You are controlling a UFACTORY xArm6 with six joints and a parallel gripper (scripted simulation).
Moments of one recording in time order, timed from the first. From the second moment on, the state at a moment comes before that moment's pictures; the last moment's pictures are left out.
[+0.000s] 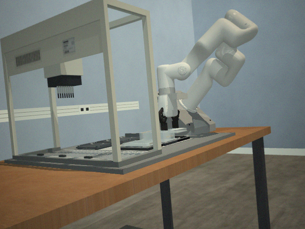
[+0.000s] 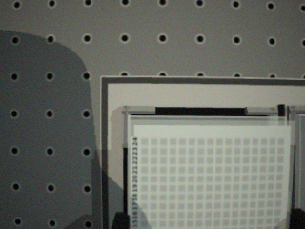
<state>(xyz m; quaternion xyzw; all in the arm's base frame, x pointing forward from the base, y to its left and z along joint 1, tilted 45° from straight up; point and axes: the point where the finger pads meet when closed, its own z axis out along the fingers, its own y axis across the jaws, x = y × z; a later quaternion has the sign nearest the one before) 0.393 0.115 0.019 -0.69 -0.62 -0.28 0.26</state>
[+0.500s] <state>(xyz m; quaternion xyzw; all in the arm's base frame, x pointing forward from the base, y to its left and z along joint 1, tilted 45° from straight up) 0.391 0.100 0.034 -0.69 -0.62 -0.28 0.26</state>
